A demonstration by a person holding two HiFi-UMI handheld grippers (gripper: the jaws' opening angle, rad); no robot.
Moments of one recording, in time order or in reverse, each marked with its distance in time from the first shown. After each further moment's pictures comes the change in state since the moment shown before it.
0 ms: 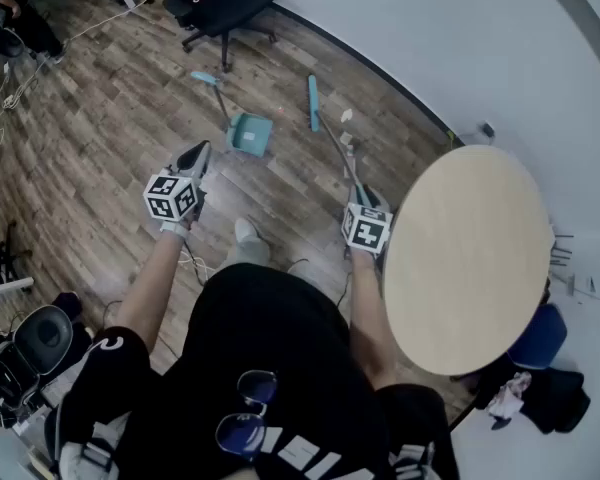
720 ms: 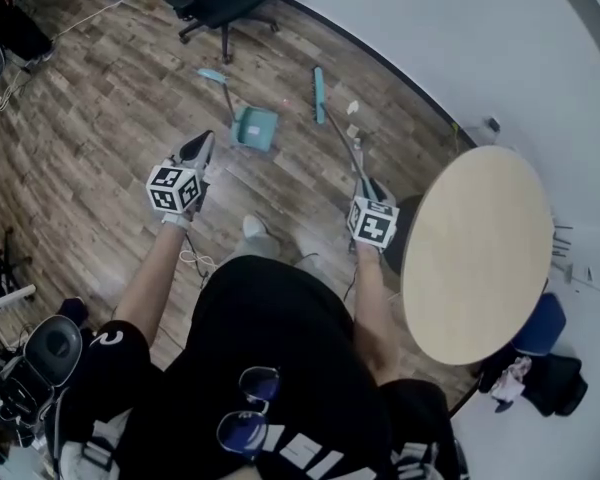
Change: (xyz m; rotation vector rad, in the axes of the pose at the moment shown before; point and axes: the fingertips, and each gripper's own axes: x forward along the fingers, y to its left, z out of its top) left arm 0.024 0.090 0.015 0.011 0.011 -0.041; right arm 0.043 0.061 0.034 0.003 0.024 -0.054
